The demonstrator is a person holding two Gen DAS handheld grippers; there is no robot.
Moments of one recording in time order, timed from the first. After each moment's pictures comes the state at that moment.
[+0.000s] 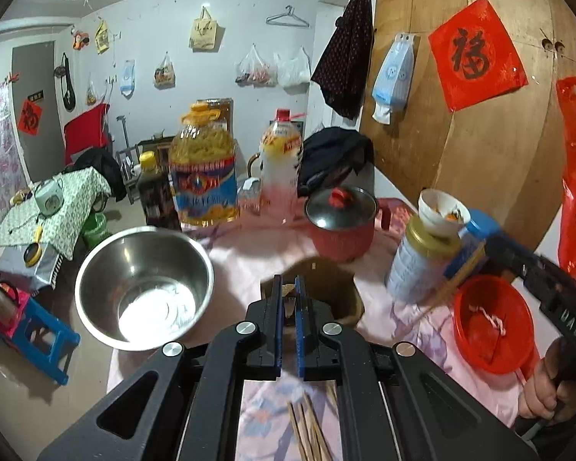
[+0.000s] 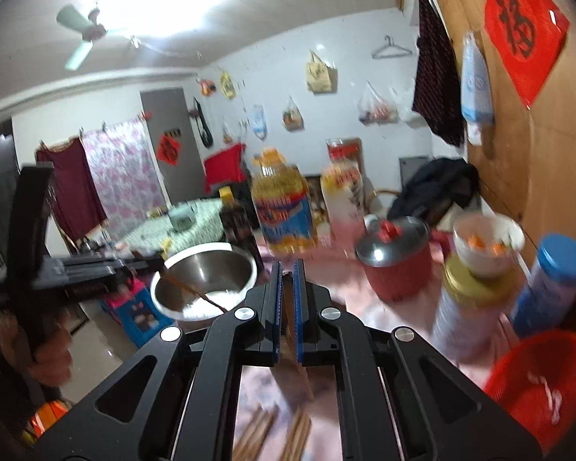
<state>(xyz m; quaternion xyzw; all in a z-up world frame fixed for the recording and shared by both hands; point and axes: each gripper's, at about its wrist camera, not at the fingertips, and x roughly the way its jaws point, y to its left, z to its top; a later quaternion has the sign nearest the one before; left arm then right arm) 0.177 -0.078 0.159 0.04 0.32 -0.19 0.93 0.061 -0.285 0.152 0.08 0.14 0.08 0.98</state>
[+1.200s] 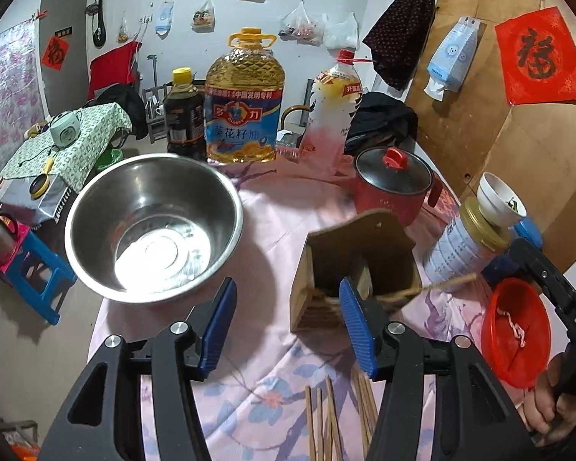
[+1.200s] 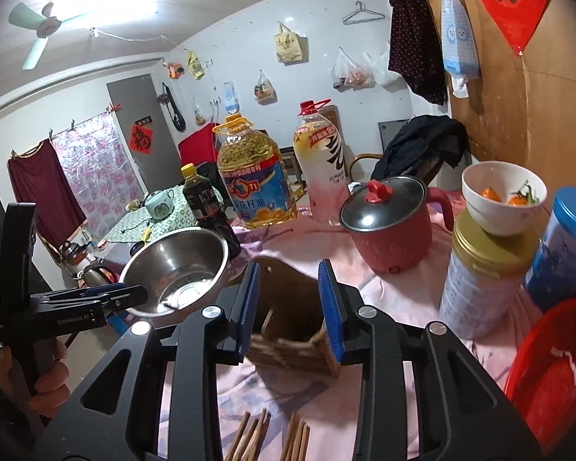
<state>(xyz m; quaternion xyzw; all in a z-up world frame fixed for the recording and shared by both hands) 0.220 -0.043 0.080 -0.02 0.41 -0.13 0.90 0.109 -0.289 0.090 0.12 0.21 0.03 0.97</state>
